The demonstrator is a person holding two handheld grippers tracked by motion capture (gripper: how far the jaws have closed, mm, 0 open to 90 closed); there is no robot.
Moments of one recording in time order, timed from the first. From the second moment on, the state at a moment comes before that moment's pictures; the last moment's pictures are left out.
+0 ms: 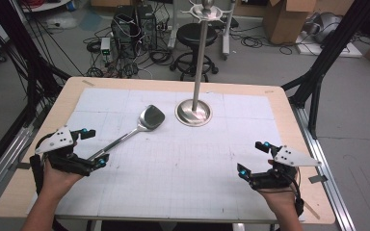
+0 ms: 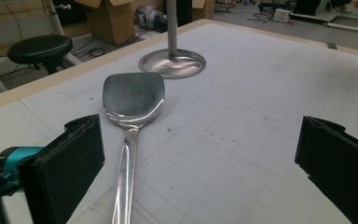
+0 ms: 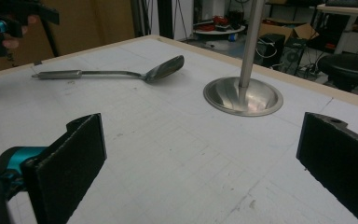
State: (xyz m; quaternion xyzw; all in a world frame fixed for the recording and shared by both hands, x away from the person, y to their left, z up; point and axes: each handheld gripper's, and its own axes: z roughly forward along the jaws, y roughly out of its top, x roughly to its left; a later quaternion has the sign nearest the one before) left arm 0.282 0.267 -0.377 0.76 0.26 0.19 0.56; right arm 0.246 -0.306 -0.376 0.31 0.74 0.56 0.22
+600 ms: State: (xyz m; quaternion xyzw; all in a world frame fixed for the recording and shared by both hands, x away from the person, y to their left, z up) left arm 0.283 0.266 -0.379 0.77 0.26 0.18 0.56; right arm 0.246 -0.305 -0.377 0.31 0.74 0.56 0.22
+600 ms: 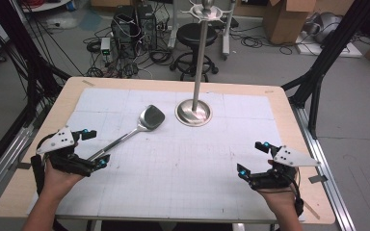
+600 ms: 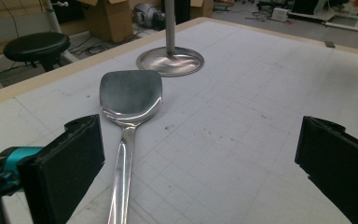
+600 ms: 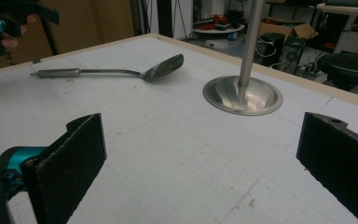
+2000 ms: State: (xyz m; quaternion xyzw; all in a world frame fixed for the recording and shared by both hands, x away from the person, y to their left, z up) left arm 0.374 0.230 -0.391 0.82 0.35 0.11 0.44; right arm 0.253 -0.302 -0.383 0.31 0.74 0.56 0.21
